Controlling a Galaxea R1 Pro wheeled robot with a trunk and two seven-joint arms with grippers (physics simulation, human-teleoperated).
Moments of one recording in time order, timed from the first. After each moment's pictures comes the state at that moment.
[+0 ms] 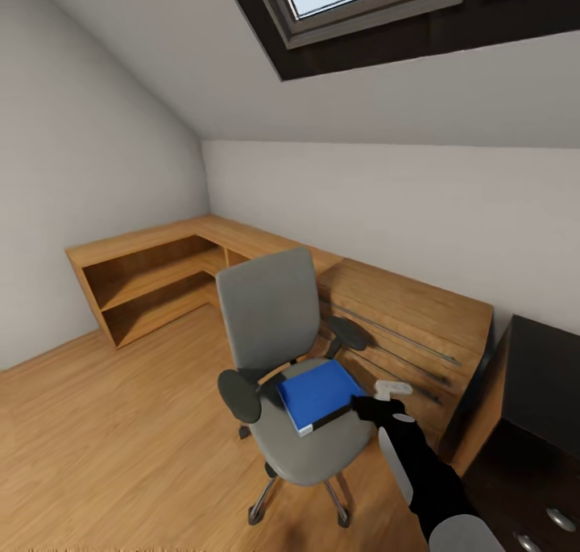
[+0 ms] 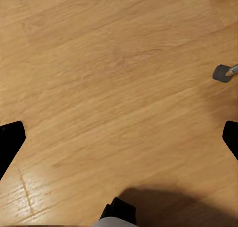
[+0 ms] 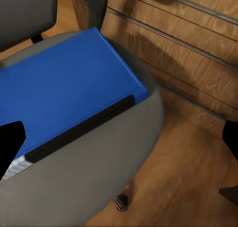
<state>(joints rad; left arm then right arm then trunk) -0.08 0.07 -0.02 -0.20 0.47 -0.50 -0.01 -0.49 0.07 0.02 -0.93 -0.07 0.39 -0.15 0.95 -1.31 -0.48</state>
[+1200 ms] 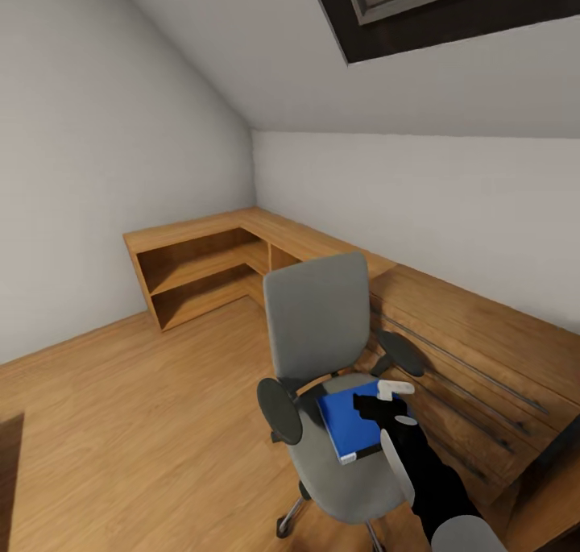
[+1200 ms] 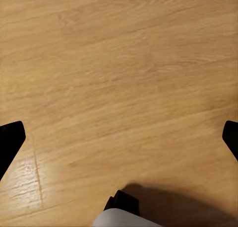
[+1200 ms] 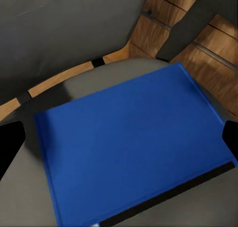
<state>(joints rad) -0.08 0.07 -0.02 -0.20 0.47 -0.51 -0.01 -0.49 0.06 0.02 -0.91 -0.06 0.33 -0.15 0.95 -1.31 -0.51</state>
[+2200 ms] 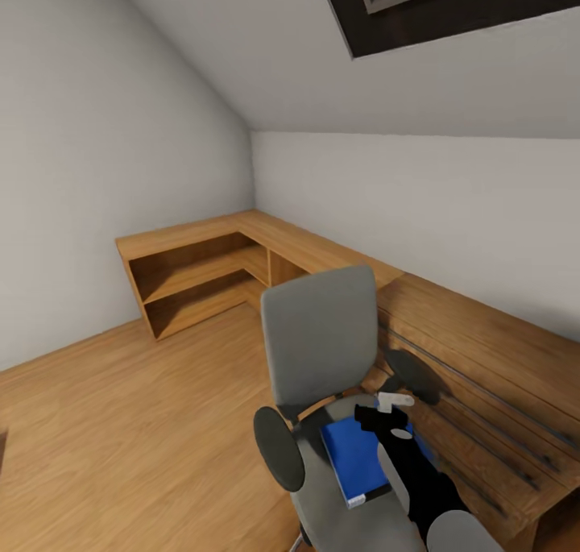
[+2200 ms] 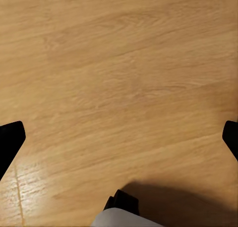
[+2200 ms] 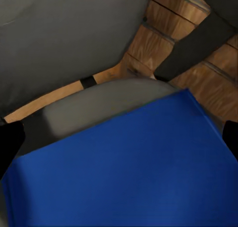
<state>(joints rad) -0.08 0.07 -0.02 -0.20 0.47 -0.51 -0.01 -0.53 0.06 0.02 -0.70 -0.05 0.17 -0.19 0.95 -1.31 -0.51</state>
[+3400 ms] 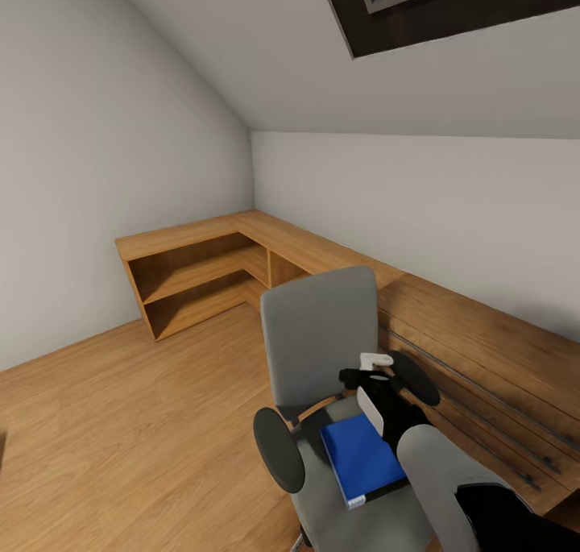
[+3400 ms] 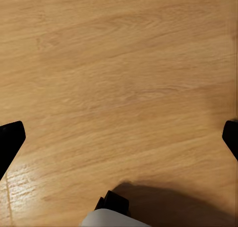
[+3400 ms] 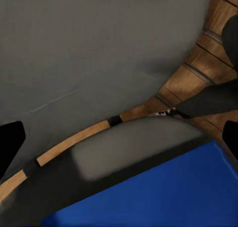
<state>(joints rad) -0.08 0.05 -0.02 -0.21 0.46 -0.52 0.00 -0.85 0.11 0.02 -0.40 -0.07 0.23 -0.22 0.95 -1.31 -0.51</state>
